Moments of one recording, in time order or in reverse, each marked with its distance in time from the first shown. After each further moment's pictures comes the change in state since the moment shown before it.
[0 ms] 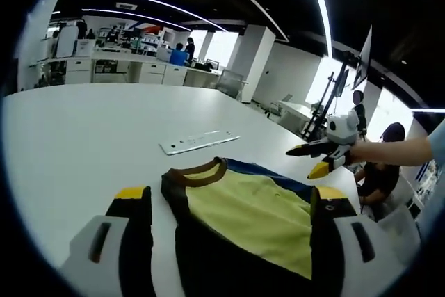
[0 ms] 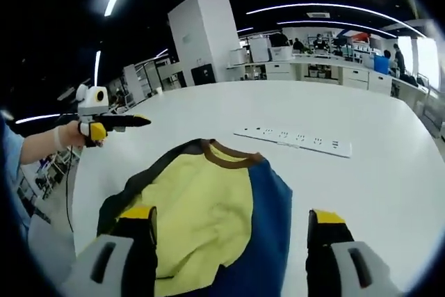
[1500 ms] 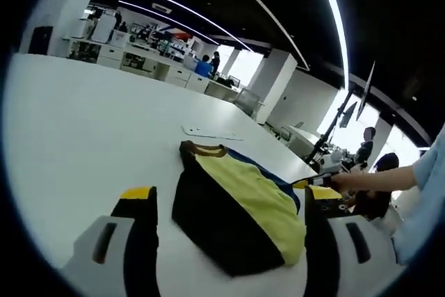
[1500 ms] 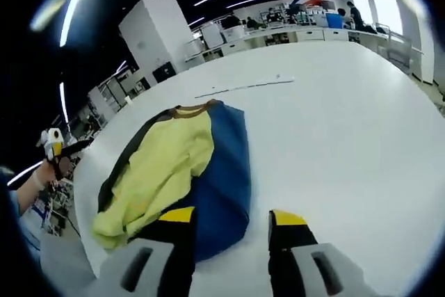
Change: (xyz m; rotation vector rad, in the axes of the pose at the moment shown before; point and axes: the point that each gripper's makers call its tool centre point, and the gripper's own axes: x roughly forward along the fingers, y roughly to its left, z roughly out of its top) left arm -0.126 -0.025 -0.050 -0.210 -0.145 0.101; right arm -0.045 -0.022 -0.107 0.307 0.061 -0.109
